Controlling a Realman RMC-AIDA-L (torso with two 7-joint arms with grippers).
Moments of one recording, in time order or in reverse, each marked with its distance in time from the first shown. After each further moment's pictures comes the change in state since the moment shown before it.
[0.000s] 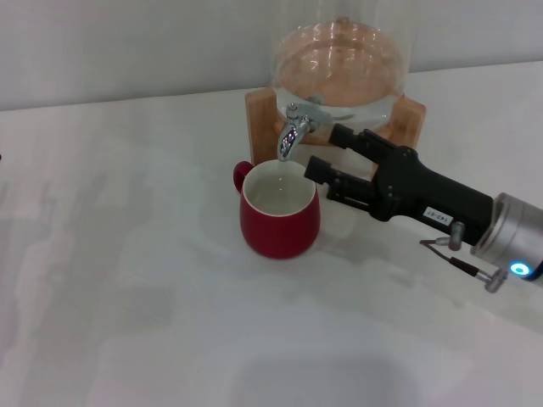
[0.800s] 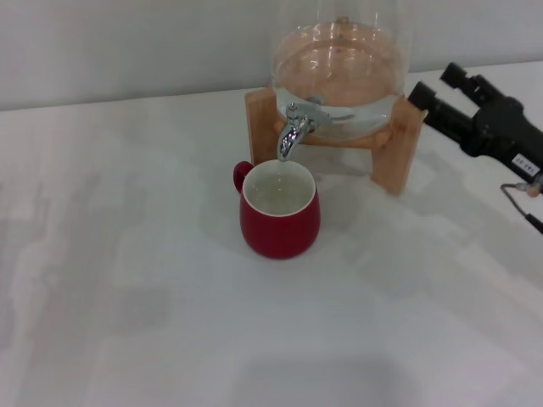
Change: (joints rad) left arm 0.001 0.002 -0.007 -0.007 -0.008 0.000 0.000; right arm -0.069 -0.026 0.267 0.001 -0.004 0.015 -0.038
